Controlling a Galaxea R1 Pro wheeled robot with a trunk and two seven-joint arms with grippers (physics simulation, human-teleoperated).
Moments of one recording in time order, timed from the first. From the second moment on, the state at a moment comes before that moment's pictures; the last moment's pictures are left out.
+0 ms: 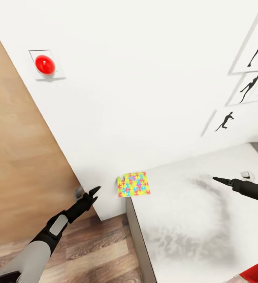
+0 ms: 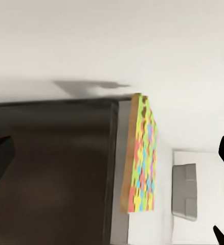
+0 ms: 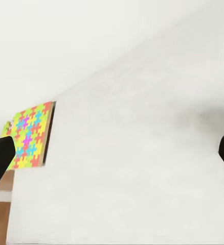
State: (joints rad) left arm -0.71 0.05 0.23 -0.43 0.73 0.42 -0.77; right arm -0.60 -0.68 -0.12 -0.99 -0.62 0.71 0.86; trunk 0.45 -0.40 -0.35
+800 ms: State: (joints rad) left arm -0.72 0.05 0.23 -0.40 0.72 0.41 -0.80; right arm -0.60 -0.68 -0.11 -1.02 -0.62 0.72 0.86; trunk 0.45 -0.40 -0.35
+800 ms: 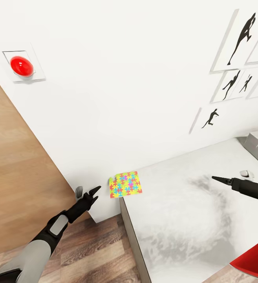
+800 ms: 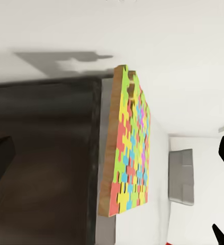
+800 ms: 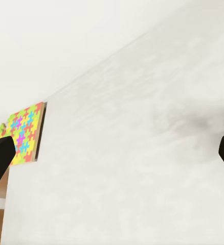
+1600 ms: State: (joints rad) left arm -0.79 0.05 0.24 -0.33 0.73 0.37 -0.67; right arm -0.57 -0.68 -0.12 -1.06 -0.62 0.72 0.86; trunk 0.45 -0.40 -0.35
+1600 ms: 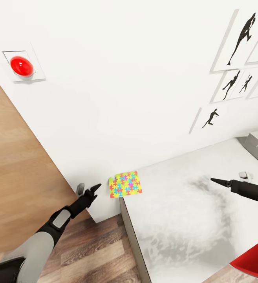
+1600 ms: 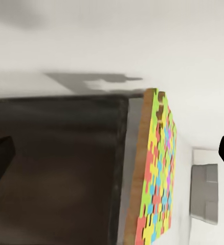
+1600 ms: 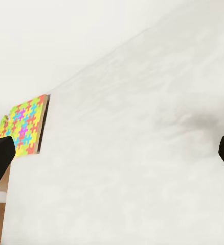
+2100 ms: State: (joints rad) left arm -0.81 0.03 0.24 -0.30 0.73 0.34 -0.65; right arm -0.57 -0.67 -0.12 -1.07 -0.62 0.72 0.85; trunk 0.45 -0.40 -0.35
